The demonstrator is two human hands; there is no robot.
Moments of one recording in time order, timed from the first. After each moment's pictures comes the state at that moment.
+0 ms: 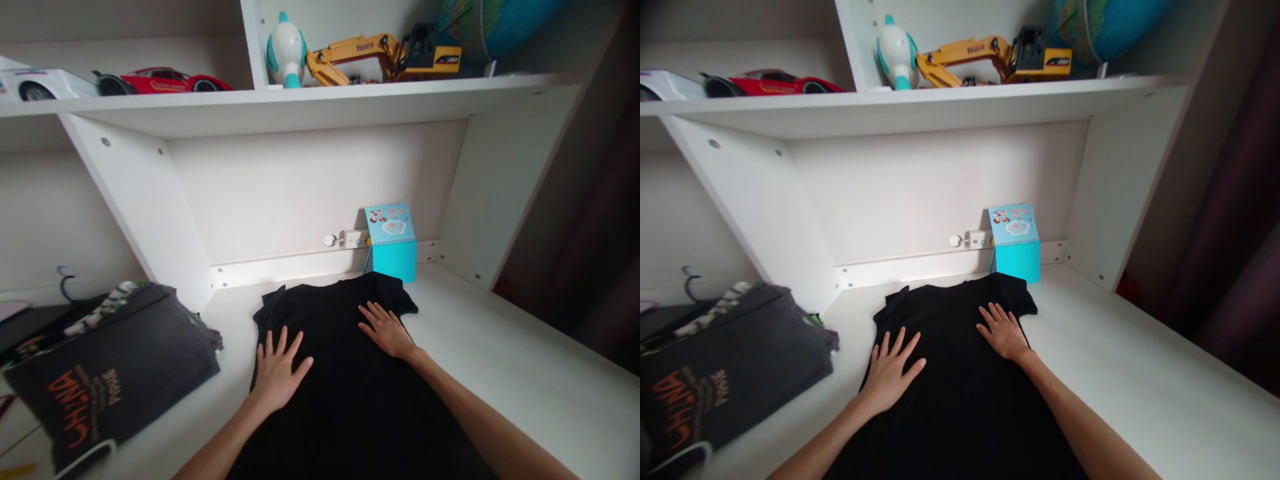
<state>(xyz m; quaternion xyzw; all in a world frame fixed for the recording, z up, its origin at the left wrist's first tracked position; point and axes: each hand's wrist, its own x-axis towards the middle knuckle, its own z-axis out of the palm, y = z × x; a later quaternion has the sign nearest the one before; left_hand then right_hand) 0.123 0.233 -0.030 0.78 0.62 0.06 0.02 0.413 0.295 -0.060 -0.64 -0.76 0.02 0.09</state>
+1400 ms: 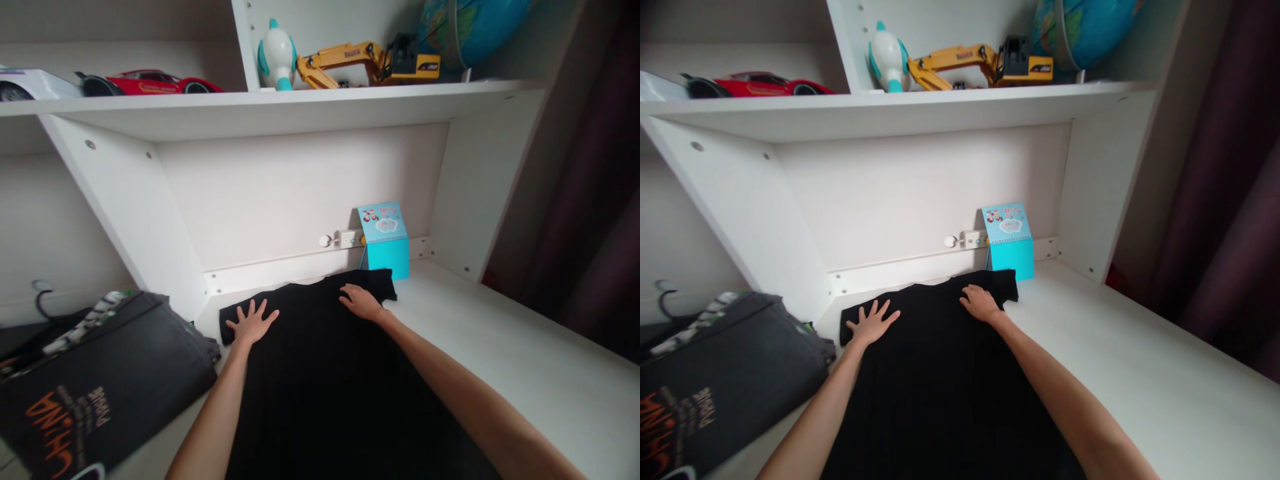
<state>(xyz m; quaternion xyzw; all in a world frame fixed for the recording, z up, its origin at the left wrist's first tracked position) 0.056 0.367 -0.028 0.68 0.73 0.04 0.03 0.380 0.364 -0.031 -0.63 -0.77 0.07 0.11</state>
